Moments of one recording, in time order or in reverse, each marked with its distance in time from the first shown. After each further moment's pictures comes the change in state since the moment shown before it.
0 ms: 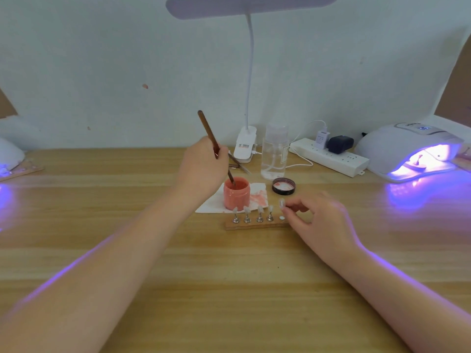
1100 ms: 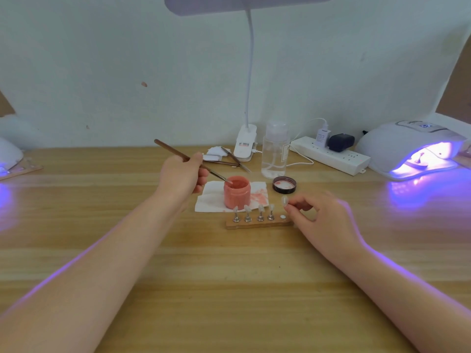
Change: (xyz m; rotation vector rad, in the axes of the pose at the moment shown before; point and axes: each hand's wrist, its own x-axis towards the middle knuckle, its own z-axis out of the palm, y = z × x) left_hand 0.006 -0.040 0.000 -0.555 0.077 -0.493; right_hand 0.000 0.005 0.001 0.025 -0.019 0.075
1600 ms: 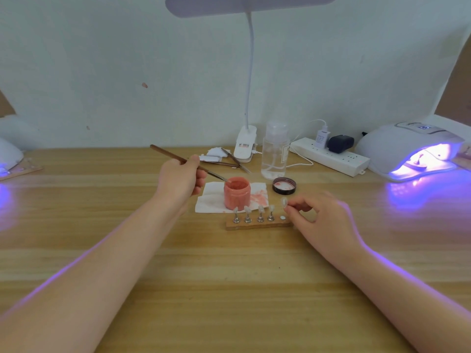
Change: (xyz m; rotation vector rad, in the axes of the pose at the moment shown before) left_hand 0.002 -0.006 -0.003 -0.046 0.034 -0.014; right_hand -0.001 -0.002 -0.002 0.005 -0.010 0.006
